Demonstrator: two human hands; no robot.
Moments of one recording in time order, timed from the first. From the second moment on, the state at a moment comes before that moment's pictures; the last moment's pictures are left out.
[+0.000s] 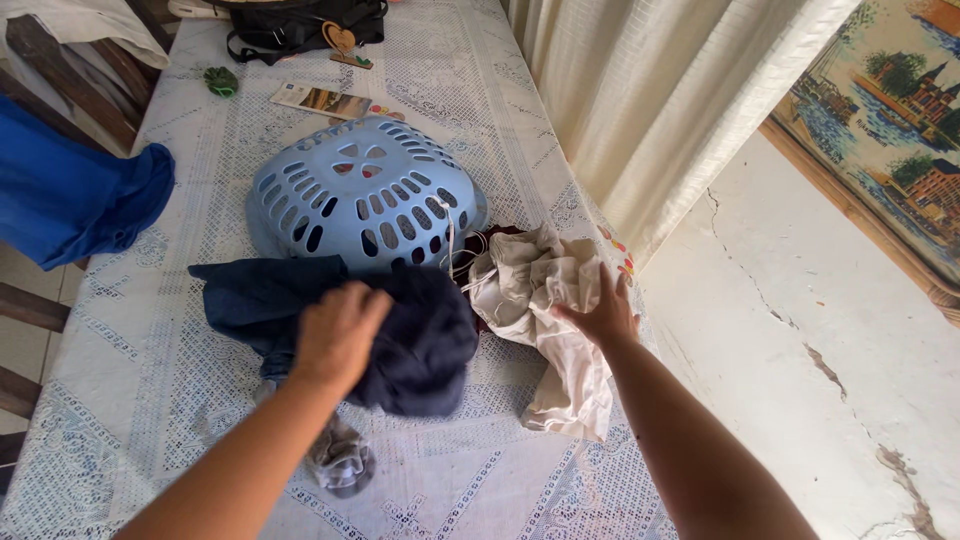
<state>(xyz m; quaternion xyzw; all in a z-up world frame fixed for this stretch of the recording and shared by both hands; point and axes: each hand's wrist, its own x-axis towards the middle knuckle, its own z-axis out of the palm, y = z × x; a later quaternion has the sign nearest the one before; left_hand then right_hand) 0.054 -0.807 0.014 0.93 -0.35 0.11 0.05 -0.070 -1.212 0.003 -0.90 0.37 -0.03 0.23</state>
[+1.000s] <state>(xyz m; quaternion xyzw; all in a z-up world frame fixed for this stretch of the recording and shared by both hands) -0.045 -0.932 -0.052 0.90 -0.34 -0.27 0.09 -0.250 -1.135 0.020 -0.90 0.18 0.06 0.39</state>
